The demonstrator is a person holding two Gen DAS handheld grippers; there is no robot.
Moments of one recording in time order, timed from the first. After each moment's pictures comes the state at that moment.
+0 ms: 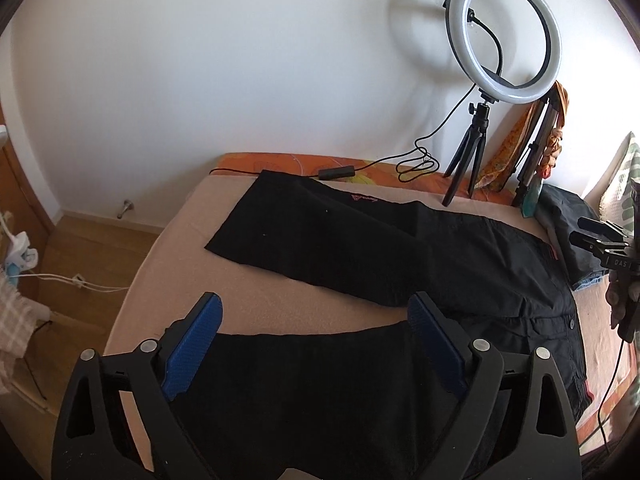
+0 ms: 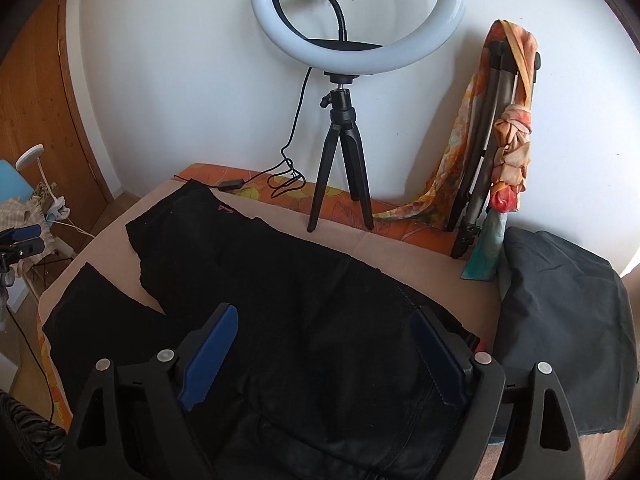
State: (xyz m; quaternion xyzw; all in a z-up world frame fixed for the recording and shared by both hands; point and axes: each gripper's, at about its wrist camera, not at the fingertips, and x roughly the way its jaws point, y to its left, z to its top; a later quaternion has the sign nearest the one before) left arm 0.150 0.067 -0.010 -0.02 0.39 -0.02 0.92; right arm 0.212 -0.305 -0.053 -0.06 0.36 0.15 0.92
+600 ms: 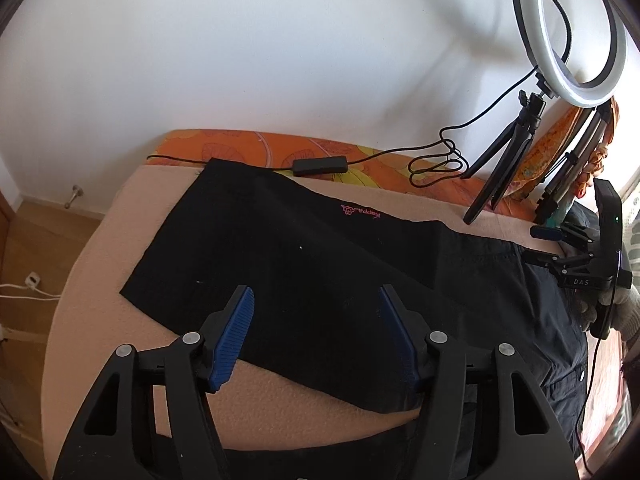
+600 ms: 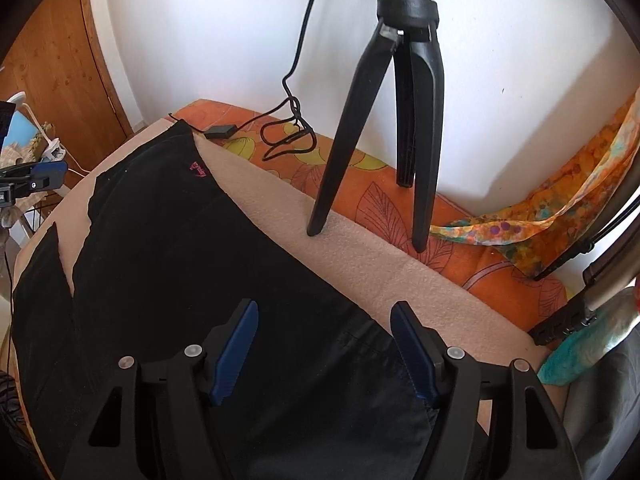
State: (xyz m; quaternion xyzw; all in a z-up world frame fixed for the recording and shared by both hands) left arm 0.293 0.053 -0.079 -0.06 0.46 -0.06 0.89; right arm 0.373 -0.270 -0.136 -0.12 0.44 0.23 0.86
